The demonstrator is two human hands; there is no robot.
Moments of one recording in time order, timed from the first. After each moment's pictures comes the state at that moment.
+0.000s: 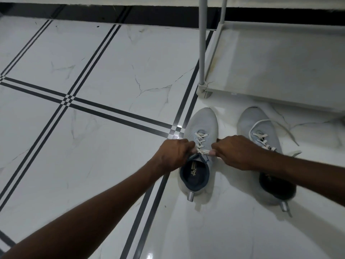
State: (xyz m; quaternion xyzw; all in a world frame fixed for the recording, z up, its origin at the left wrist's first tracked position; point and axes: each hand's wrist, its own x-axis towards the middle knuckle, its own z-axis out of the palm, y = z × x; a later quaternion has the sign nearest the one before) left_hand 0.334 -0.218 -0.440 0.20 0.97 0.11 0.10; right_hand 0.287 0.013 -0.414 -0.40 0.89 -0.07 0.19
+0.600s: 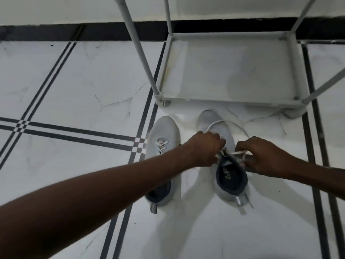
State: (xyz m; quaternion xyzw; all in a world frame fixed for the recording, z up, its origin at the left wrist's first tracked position) left_hand 0.275 -0.028 -0.405 0.39 0.91 0.05 0.16; right_hand 0.305 0.189 -0.401 -0.21 0.94 -0.16 0.23
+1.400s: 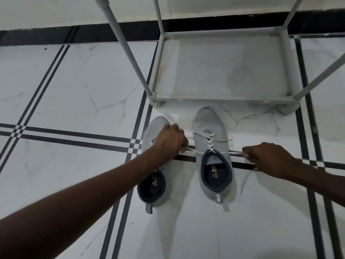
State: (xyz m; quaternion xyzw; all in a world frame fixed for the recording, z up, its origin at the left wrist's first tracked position) left_hand 0.263 -0.088 -0.410 0.29 0.94 -0.05 0.16; right_hand 0.314 0.220 -0.427 -0.14 0.96 -0.06 0.25
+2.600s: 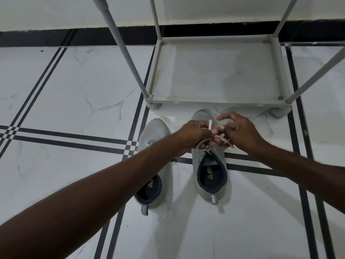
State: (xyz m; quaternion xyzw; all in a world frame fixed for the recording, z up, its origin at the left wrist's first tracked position) left_hand 0.257 -0.023 -0.378 -0.05 0.65 0.64 0.40; right_hand 0.276 0.154 -0.383 0.08 0.83 -0.53 0.12
